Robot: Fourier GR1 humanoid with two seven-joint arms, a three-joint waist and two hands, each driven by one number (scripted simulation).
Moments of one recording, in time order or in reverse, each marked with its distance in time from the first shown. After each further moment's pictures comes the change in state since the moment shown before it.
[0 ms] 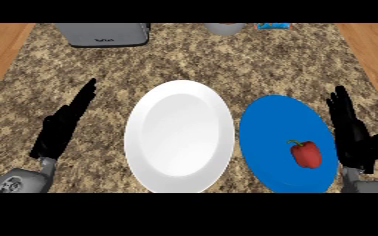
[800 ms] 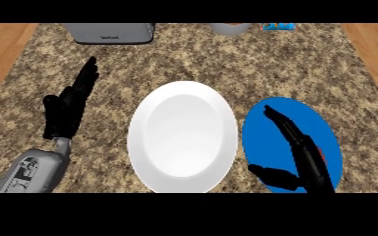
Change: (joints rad) left arm -0.117 -0.120 0.074 0.041 -0.017 0.087 -0.007; right arm 0.072 -0.036 0.390 -0.226 0.584 -0.177 -0.037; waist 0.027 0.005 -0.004
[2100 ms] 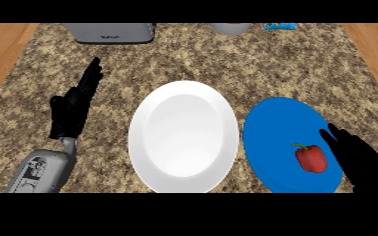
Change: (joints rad) left arm 0.001 -0.061 0.034 0.011 -0.055 -0.020 -0.006; right arm 0.270 -0.337 -0.097 -0.692 0.459 0.454 0.762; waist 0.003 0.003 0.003
